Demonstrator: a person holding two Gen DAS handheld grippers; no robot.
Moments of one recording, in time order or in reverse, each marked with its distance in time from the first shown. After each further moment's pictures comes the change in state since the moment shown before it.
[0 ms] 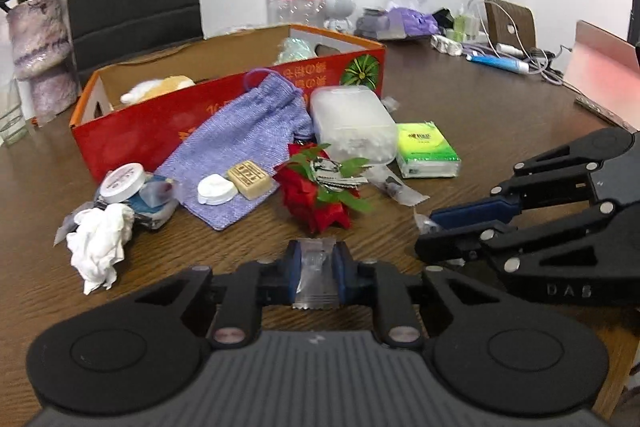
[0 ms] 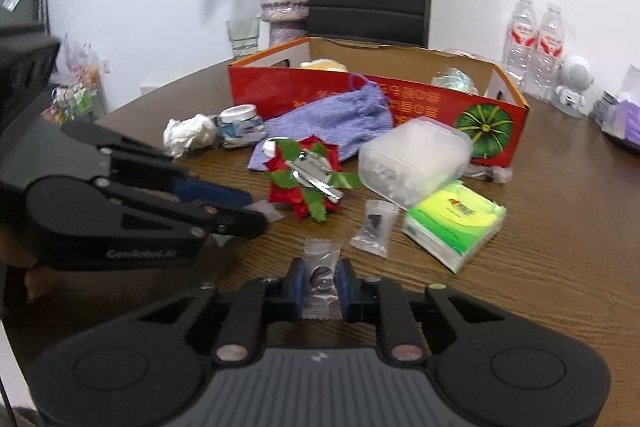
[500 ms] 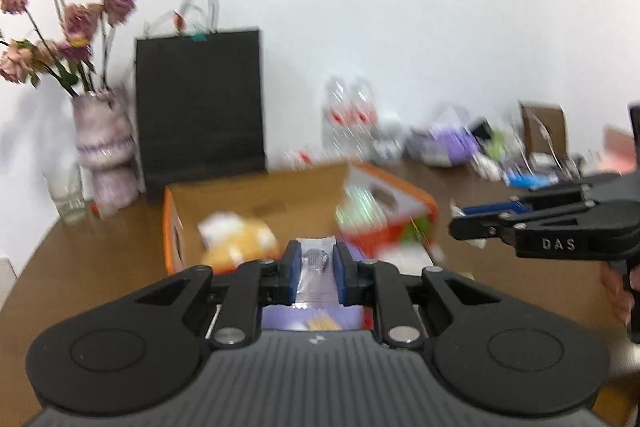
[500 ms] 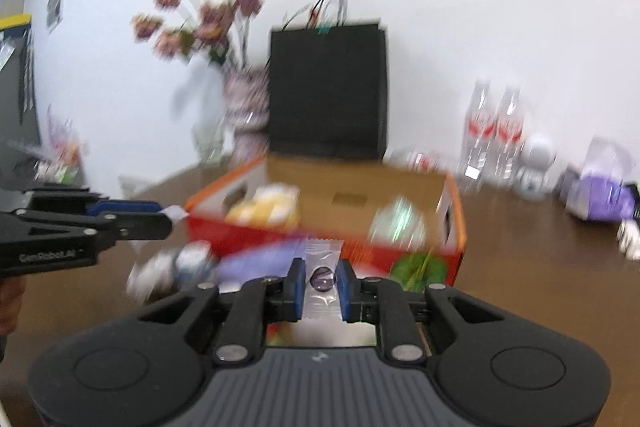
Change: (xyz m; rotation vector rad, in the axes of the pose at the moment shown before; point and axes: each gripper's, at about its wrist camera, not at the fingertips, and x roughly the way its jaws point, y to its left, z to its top) left arm -0.054 0.047 0.082 -0.089 -0.303 0.116; right arm -0.029 -0.043 0.086 0.039 -0.266 -0.071
